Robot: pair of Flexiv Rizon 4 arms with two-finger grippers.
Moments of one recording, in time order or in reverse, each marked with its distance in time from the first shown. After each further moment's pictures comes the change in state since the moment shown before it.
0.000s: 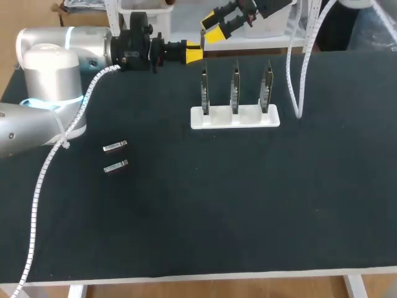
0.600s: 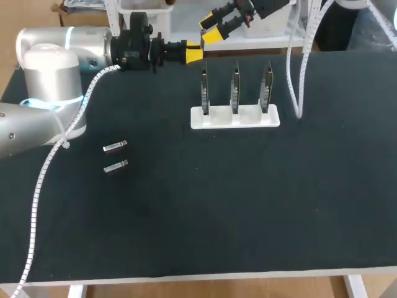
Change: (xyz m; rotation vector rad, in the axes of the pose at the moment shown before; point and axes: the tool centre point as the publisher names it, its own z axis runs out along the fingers) left arm 0.000 0.000 0.000 0.000 0.000 0.000; right arm 0.001 -0.002 0.003 0.007 0.011 0.006
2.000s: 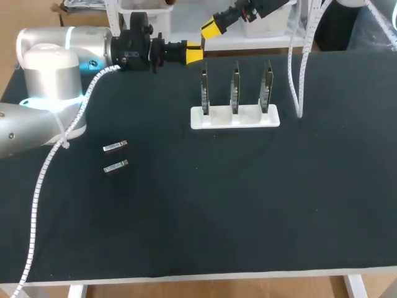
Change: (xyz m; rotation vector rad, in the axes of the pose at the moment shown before) left arm 0.000 -0.002 0.001 0.005 -0.001 0.000; right arm 0.000 0.001 0.000 0.003 0.017 0.017
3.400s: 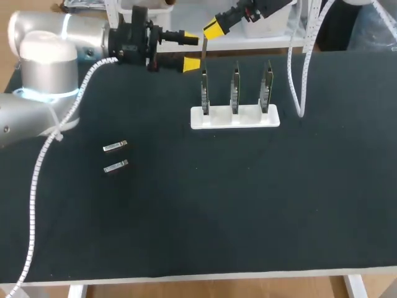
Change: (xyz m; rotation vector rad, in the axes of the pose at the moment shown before) left arm 0.006 0.012 -0.014 -0.043 0.160 0.003; right arm 0.001 0.009 -0.005 -0.031 -0.001 -0.023
